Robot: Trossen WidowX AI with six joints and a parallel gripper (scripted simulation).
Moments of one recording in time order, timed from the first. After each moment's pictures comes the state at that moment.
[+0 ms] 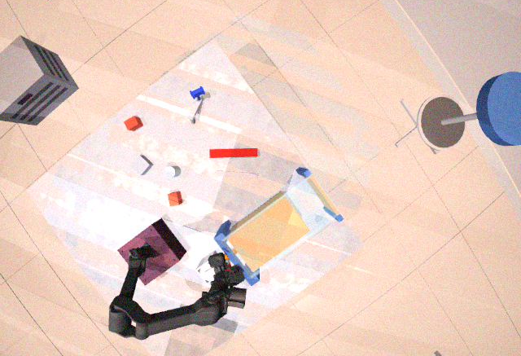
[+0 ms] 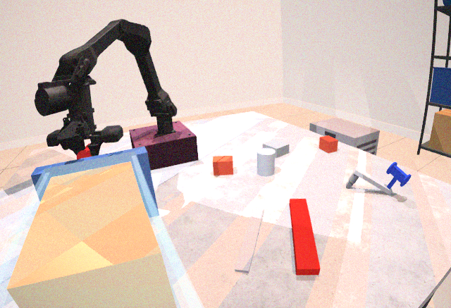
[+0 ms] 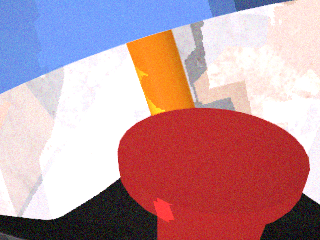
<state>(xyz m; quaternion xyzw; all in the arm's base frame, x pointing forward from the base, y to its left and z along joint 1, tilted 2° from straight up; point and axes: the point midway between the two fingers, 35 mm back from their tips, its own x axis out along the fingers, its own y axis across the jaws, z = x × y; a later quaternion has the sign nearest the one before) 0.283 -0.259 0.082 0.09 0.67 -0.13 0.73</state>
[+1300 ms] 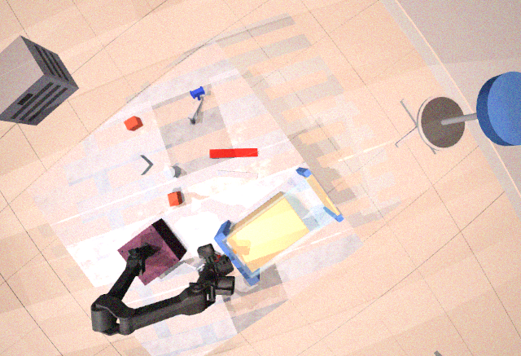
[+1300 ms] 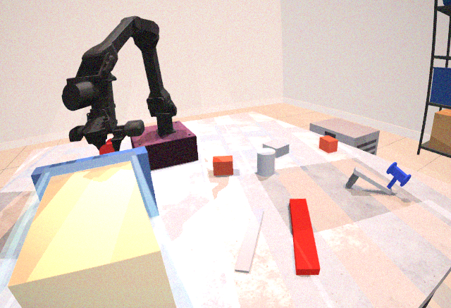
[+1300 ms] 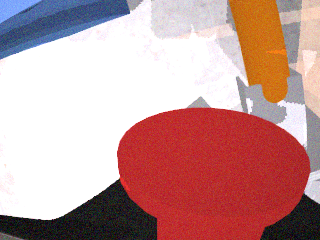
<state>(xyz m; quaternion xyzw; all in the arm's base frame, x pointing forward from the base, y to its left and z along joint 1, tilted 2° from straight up) 0.272 -0.203 0.078 0.09 0.67 -0.12 0.73</state>
